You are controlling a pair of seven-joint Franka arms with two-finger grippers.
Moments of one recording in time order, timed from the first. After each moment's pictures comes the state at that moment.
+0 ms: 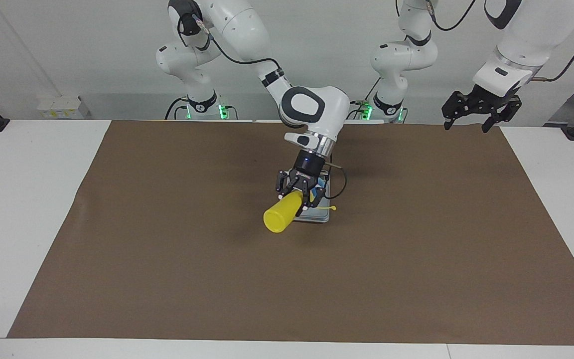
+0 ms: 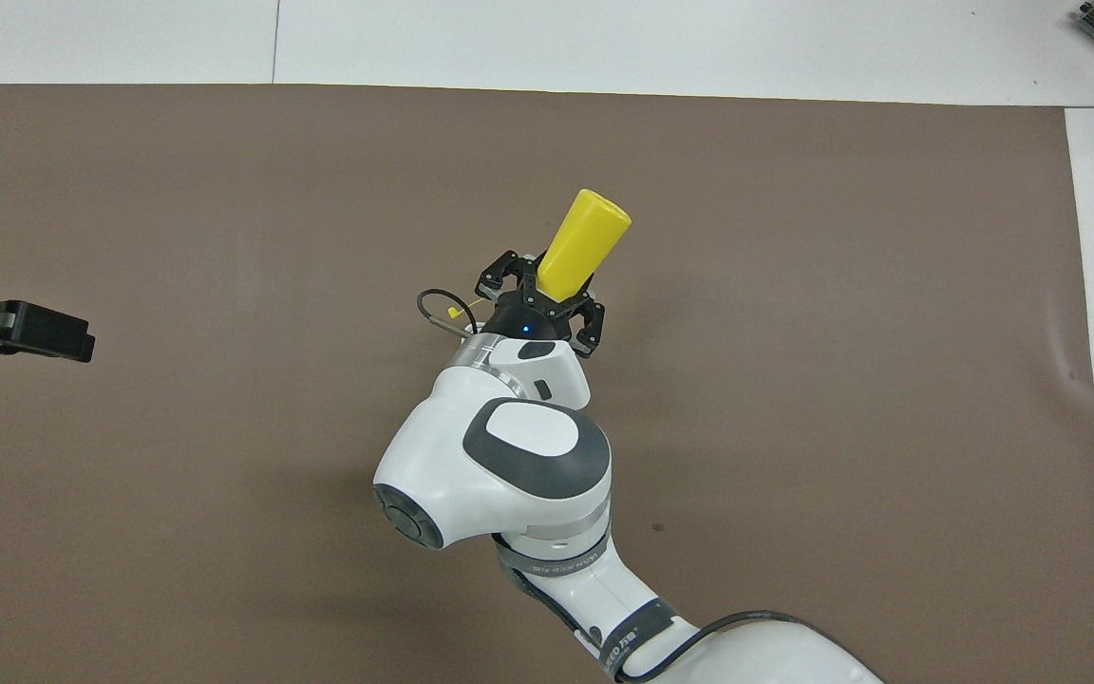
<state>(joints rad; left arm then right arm) 0.09 -0.07 -0.18 -1.60 -0.01 1.50 0.06 0.65 0.44 0.11 -1.68 -1.20 2.10 2.00</state>
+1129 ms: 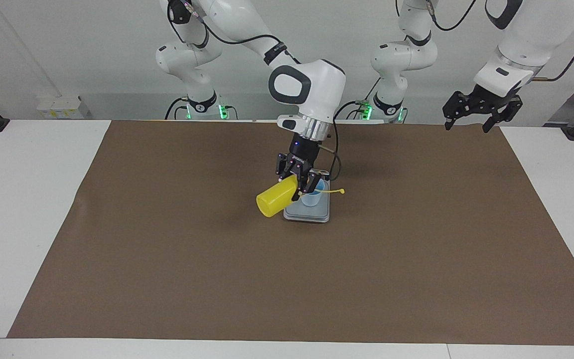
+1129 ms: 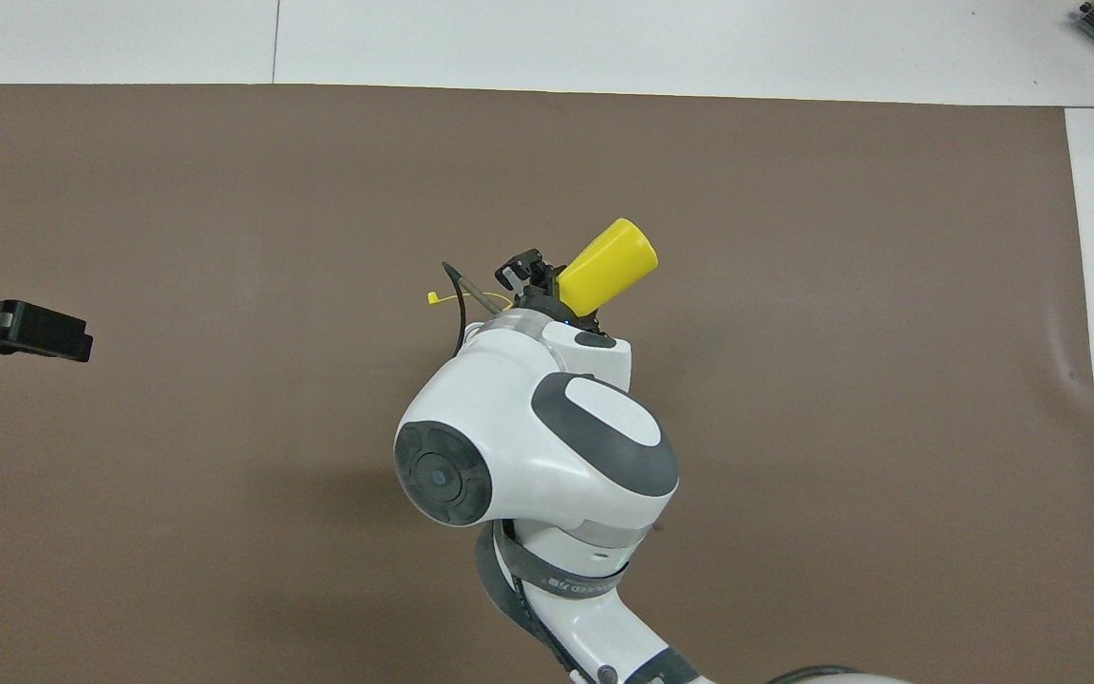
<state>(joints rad) 0.09 -0.07 -0.18 -1.60 -0.01 1.50 0.06 0.57 0.29 0.11 -1.67 -0.63 2.11 1.99</state>
